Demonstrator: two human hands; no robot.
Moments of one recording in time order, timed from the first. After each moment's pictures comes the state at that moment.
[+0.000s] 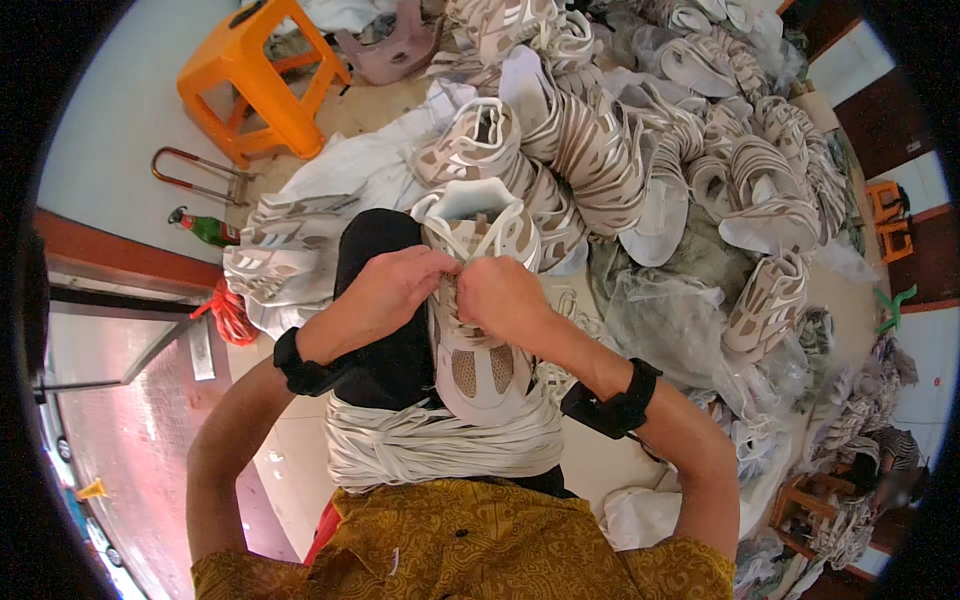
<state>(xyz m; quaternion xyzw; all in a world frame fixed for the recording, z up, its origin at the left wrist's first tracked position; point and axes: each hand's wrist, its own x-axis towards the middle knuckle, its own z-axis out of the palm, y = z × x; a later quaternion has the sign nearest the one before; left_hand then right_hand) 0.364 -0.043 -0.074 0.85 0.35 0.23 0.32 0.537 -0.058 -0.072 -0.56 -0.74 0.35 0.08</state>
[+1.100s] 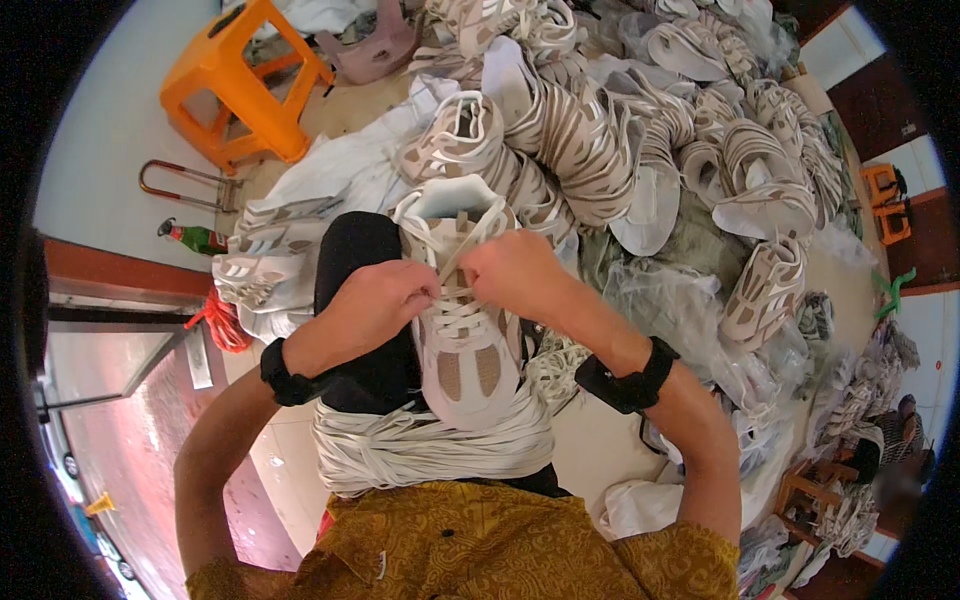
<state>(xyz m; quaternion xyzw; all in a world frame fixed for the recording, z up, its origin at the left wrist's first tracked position) 0.372 -0.049 -0.072 0.87 0.34 0.19 0.29 0.574 -0.041 -0.066 -0.49 -0.84 0.25 0.05</state>
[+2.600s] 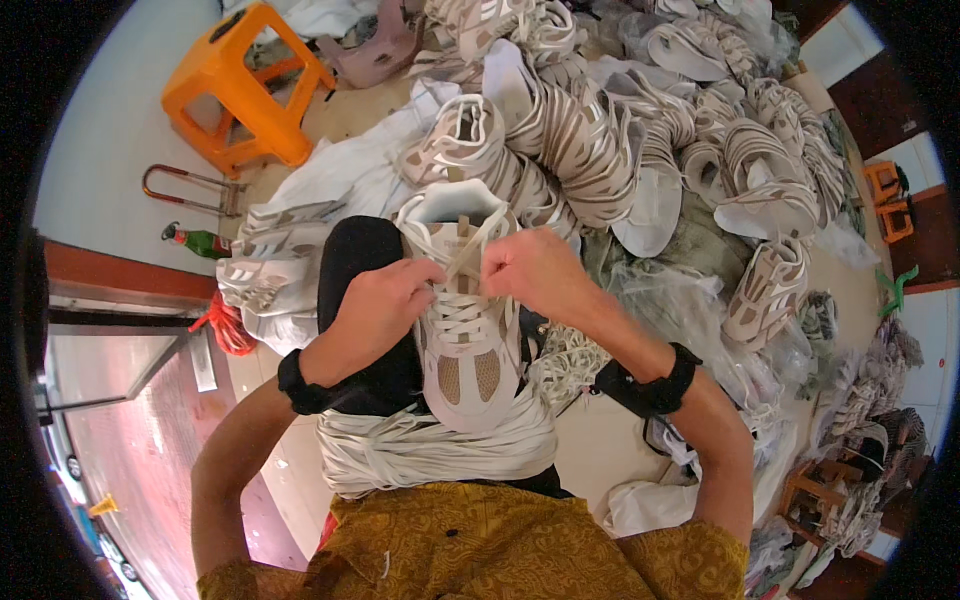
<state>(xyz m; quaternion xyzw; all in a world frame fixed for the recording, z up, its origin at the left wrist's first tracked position) 0.380 -0.058 -0.071 0.84 0.44 0.20 0.25 0.590 -0.047 -0.054 -0.52 -0.71 0.44 0.18</state>
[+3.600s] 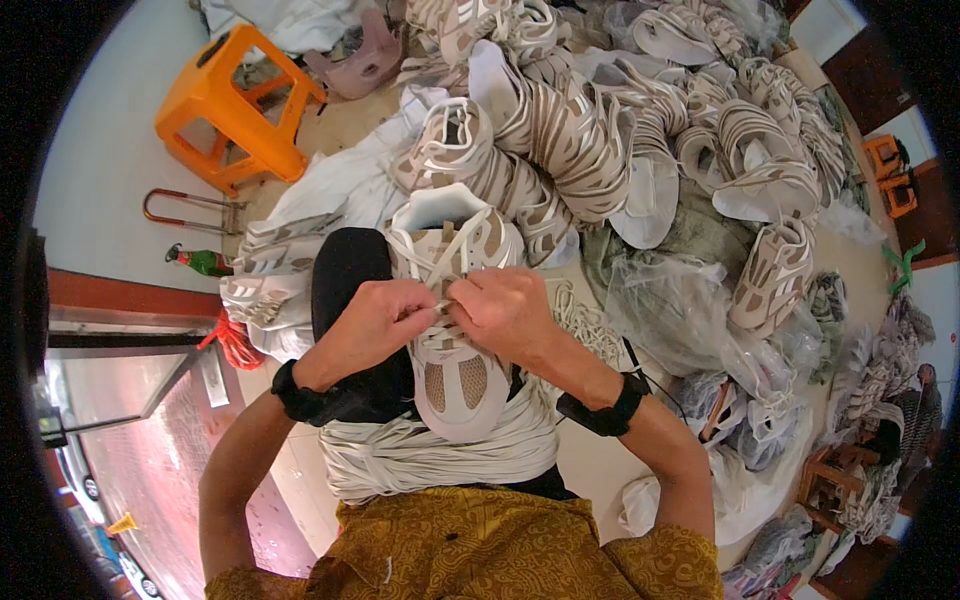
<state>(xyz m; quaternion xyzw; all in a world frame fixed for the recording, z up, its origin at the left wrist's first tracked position) 0.388 -0.052 -0.060 0.81 0.38 0.15 0.41 0.572 -0.078 -0.092 -0.42 -0.81 0.09 0.39</state>
